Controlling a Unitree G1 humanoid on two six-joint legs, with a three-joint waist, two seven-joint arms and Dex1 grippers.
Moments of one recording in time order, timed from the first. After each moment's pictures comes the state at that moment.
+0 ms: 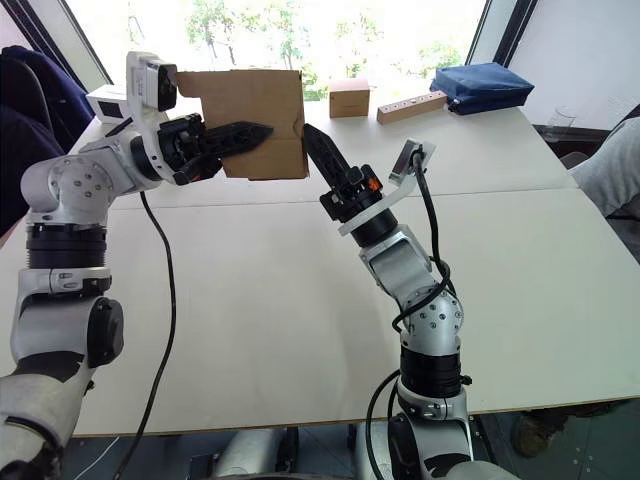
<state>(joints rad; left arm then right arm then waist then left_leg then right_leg) -1.04 0.54 0.14 0.33 -0.77 0.90 -1.24 -0.51 0.04 -0.10 -0.32 1.26 0.56 0.12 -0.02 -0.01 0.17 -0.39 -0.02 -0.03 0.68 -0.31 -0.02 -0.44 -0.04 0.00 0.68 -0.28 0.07</state>
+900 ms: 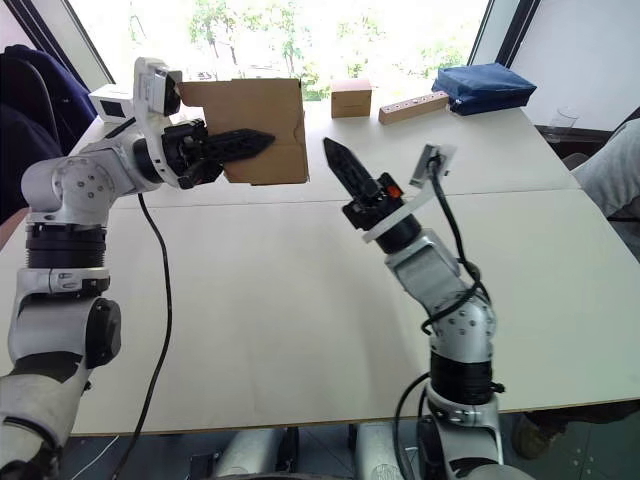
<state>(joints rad) -1.05 0.57 0.08 0.34 -0.68 0.86 -1.24 -0.45 -0.22 -0.16 -0.41 1.27 0.66 0.13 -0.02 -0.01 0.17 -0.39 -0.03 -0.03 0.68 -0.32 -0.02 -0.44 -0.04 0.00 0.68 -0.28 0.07</state>
